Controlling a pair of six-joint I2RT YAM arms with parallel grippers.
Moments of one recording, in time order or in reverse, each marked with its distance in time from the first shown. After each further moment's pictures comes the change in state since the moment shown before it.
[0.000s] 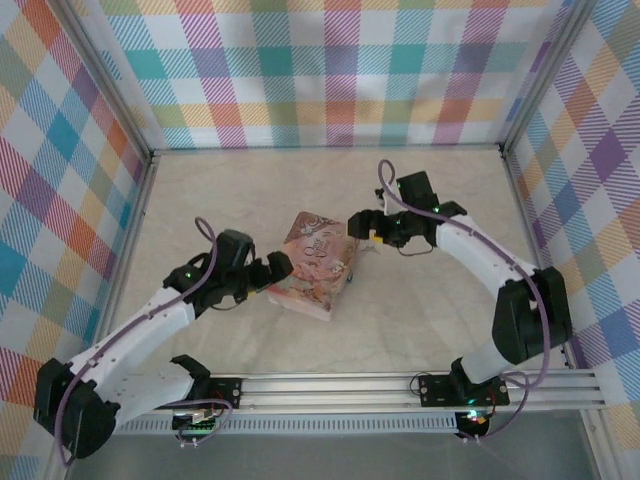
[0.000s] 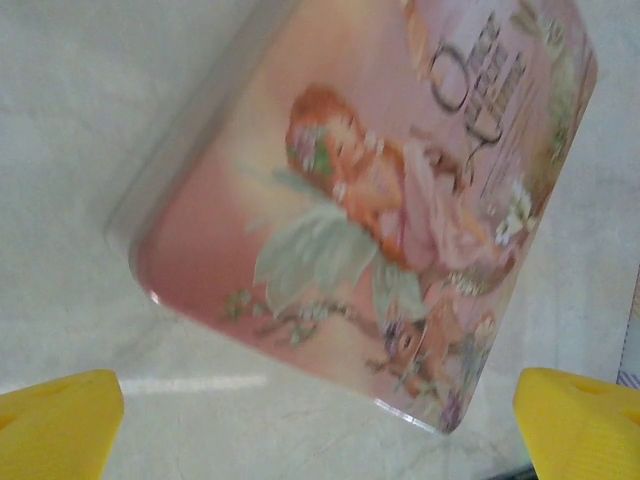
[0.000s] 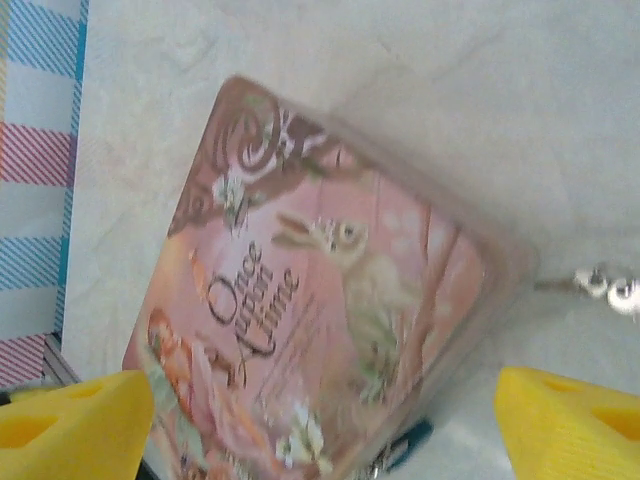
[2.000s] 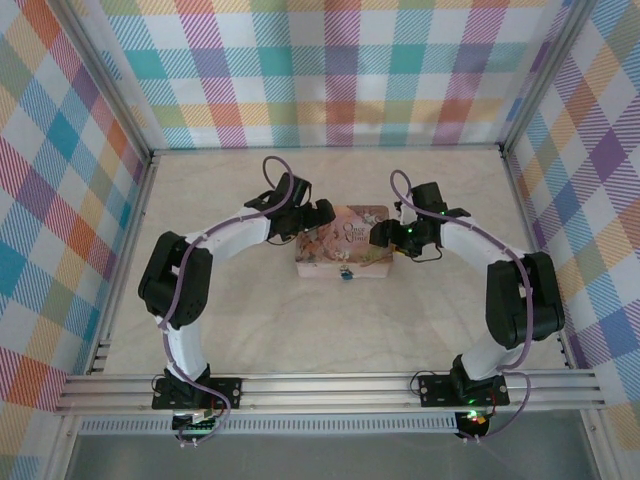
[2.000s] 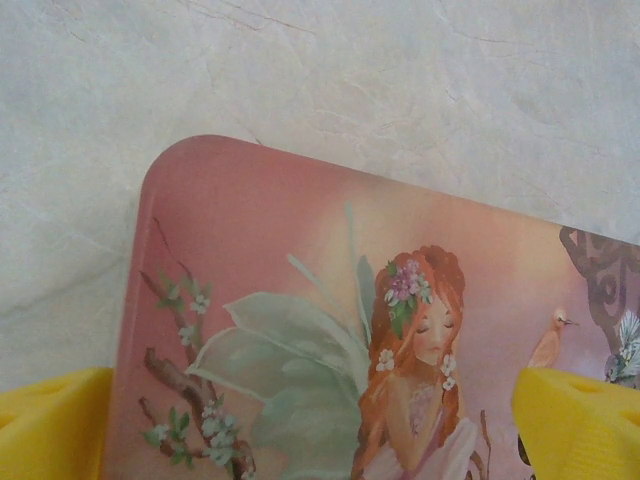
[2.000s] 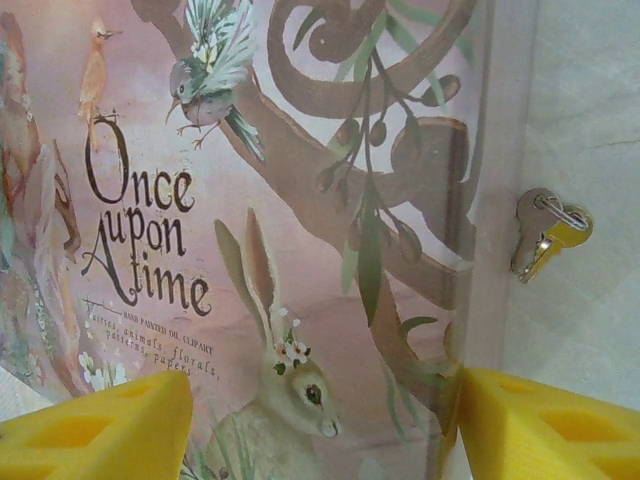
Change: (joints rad) left arm 0.104 0.909 0.659 0.234 -0.032 0.222; right arm -0.100 -0.023 -0.209 0.041 0.067 0.019
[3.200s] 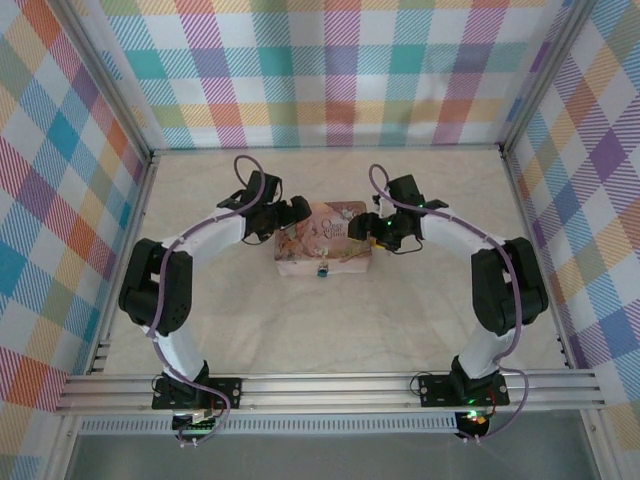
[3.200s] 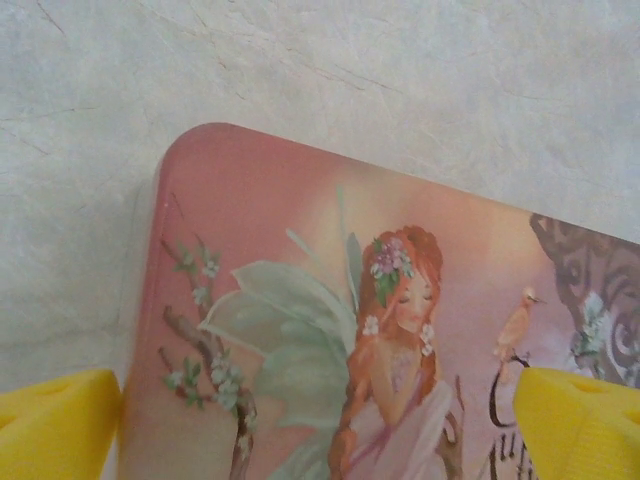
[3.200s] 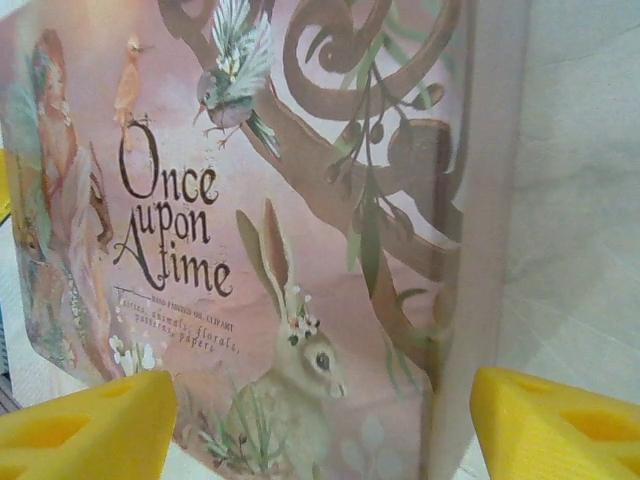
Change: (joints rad) left arm 0.159 -0.140 -0.109 -0.030 0.069 0.057; right arm 0.087 0.067 0.126 -0.005 0.022 0.059
